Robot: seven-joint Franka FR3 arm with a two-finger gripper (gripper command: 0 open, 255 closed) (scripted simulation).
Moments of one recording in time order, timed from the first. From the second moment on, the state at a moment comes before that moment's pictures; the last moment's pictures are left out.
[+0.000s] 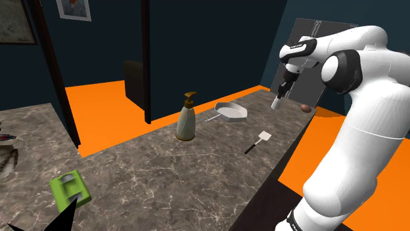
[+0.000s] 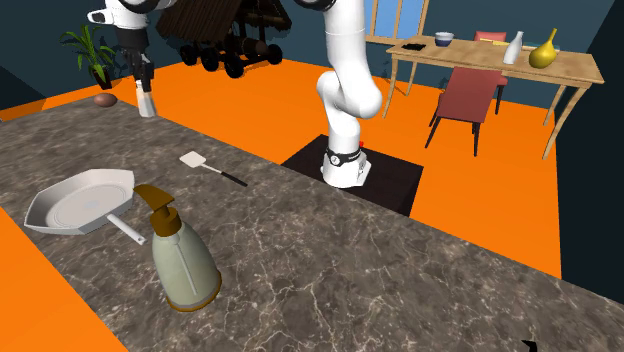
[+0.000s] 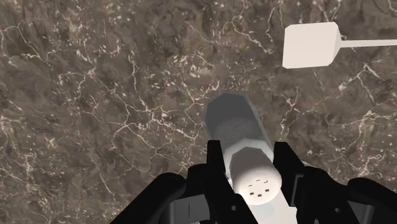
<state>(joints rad) -0.38 0.14 -0.61 -1.70 0.11 1.95 -0.93</state>
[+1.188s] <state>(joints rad) -0.38 0.19 -0.60 -1.89 0.15 2.18 -0.97</state>
